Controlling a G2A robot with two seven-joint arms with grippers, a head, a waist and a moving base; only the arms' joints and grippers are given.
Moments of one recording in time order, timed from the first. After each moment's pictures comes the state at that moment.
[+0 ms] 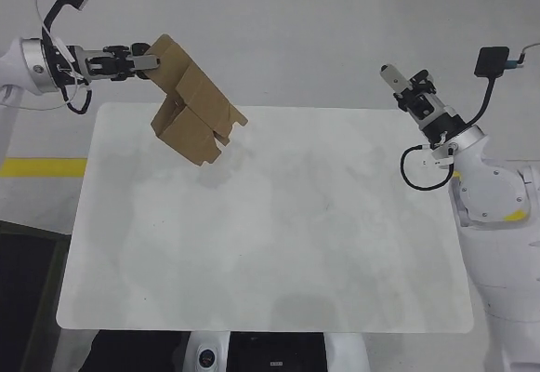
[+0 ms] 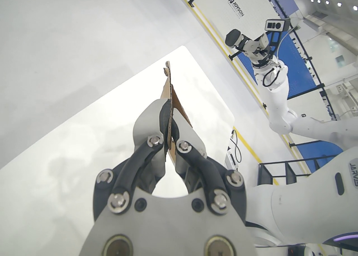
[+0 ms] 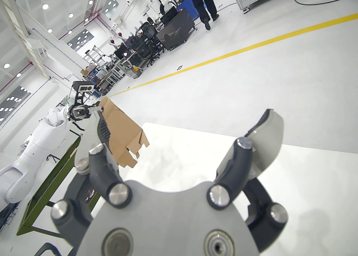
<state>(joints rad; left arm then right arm) 0.15 -0.79 -0.76 -0.94 -0.45 -0.66 -1.16 -0.97 -1.12 1.43 -1.72 -0.28 -0.15 0.41</state>
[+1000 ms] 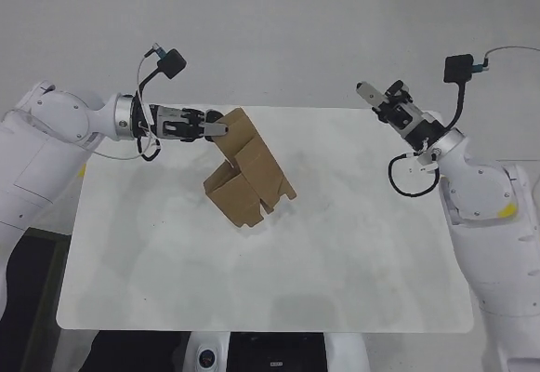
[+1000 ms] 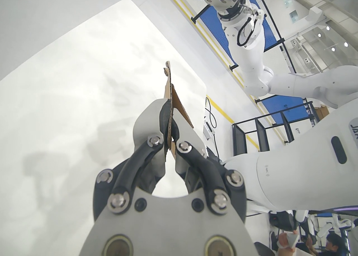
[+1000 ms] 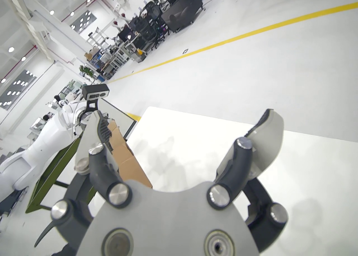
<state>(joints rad) 0.25 -0.80 -0.54 -1.16 -0.53 -0.74 -1.08 -0.93 -1.12 1.36 -1.66 -0.26 -0.22 0.52</state>
